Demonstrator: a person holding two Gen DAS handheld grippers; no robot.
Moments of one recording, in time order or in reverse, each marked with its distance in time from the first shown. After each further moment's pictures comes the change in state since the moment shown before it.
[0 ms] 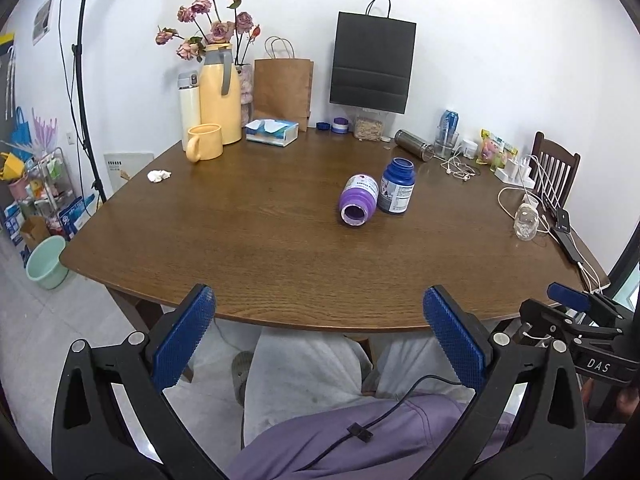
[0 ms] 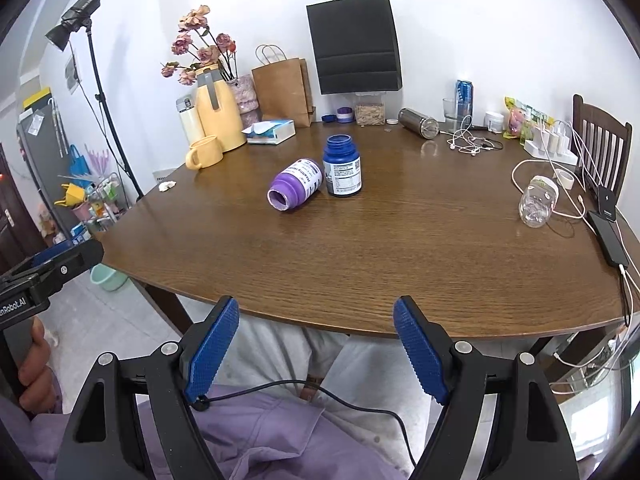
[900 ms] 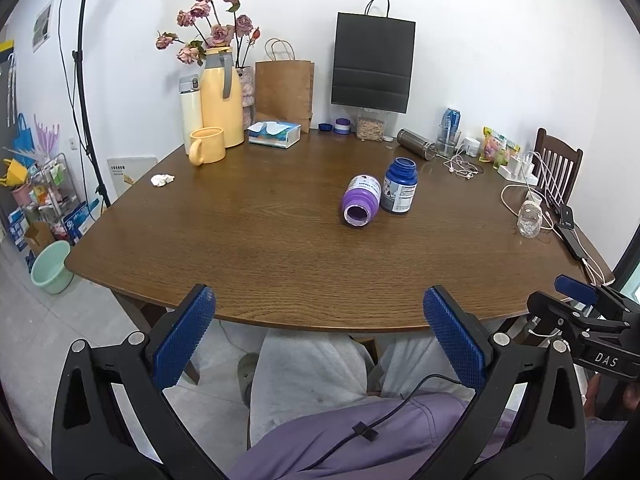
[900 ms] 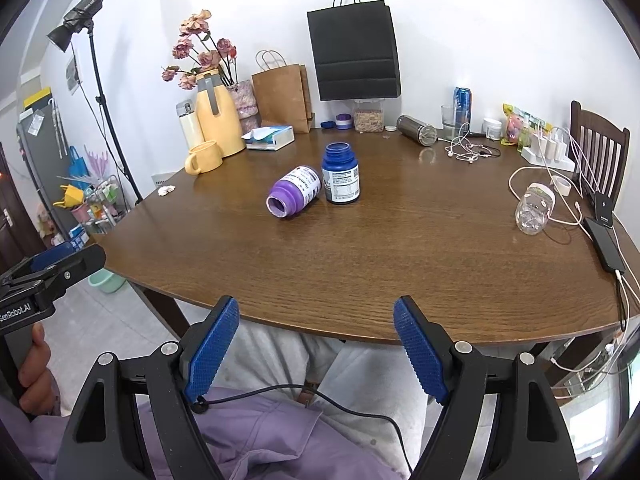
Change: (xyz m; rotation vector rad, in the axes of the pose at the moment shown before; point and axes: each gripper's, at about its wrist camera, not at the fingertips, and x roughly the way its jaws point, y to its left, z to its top) left arm -0.003 0.003 0.000 0.012 -0.009 0.011; right arm -0.004 0.001 0.003 -0.009 -0.020 -0.008
